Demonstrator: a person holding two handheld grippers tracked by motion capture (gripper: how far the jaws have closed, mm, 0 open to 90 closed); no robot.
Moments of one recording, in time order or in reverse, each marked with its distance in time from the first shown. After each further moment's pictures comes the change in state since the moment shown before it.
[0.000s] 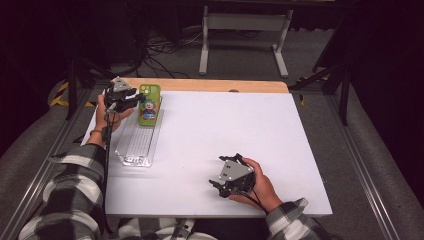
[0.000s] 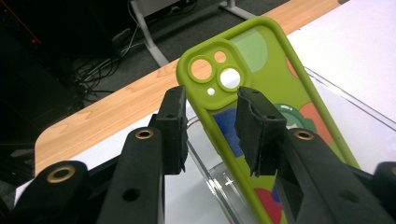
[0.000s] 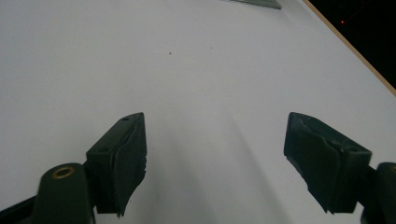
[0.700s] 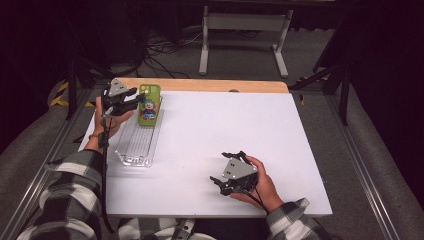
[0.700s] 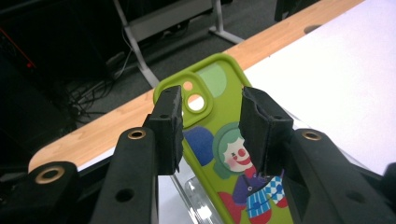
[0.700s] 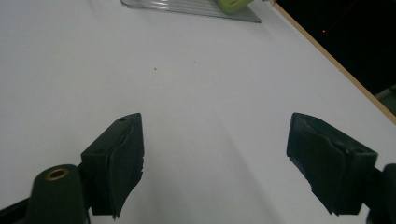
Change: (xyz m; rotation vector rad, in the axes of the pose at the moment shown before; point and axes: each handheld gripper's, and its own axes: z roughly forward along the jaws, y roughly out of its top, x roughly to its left) left arm -0.017 0.005 -0.029 -0.104 -0.039 0.015; right arm -0.005 0.002 -0.008 -0.051 -0.047 0.031
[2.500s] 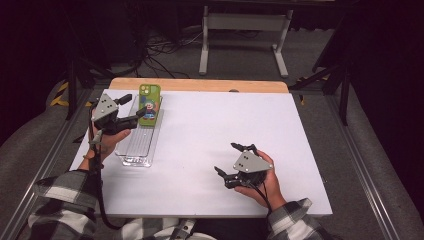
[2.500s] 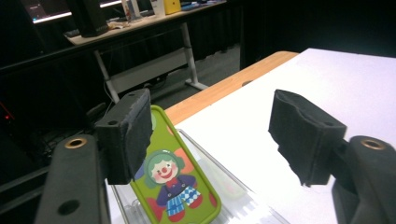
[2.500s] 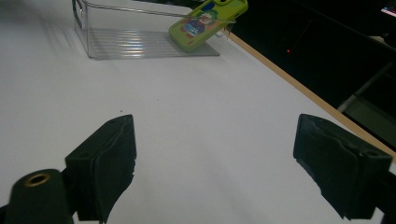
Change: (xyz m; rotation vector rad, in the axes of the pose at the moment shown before) left arm -0.051 -0.002 -0.070 -0.219 -0.077 0.009; right arm -0.017 0.002 -0.019 -0.139 -0.103 0.107
